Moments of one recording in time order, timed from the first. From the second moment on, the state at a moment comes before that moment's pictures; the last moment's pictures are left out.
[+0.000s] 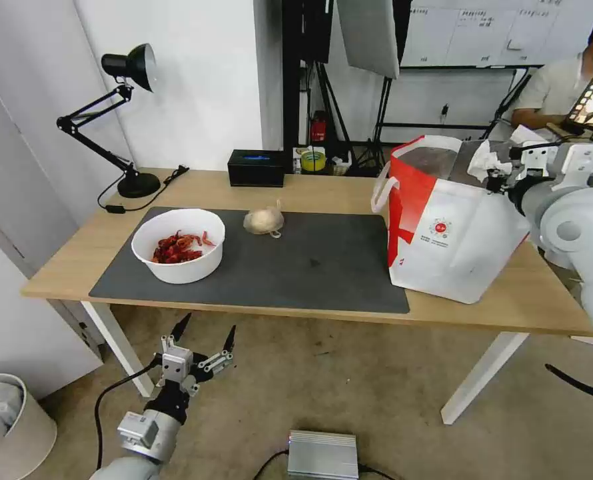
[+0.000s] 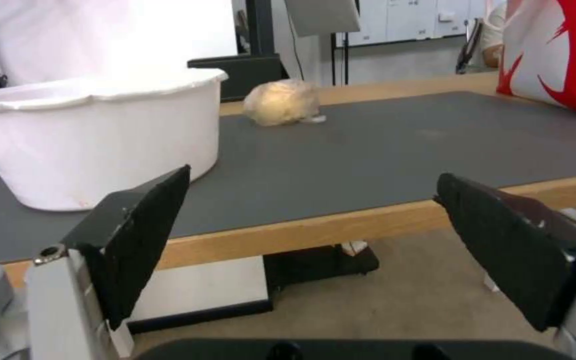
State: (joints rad) left arm 1.68 -1.26 -0.52 -2.08 -0.16 -0.17 0.08; right arm -0.60 0.70 0.35 1.85 1.14 -0.72 0.58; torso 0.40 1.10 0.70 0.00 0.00
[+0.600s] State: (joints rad) left arm 1.66 -1.27 -0.51 -2.08 -0.16 -0.17 0.08; right arm -0.60 0.70 0.35 1.86 1.11 -0.72 0.56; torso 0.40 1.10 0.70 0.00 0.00
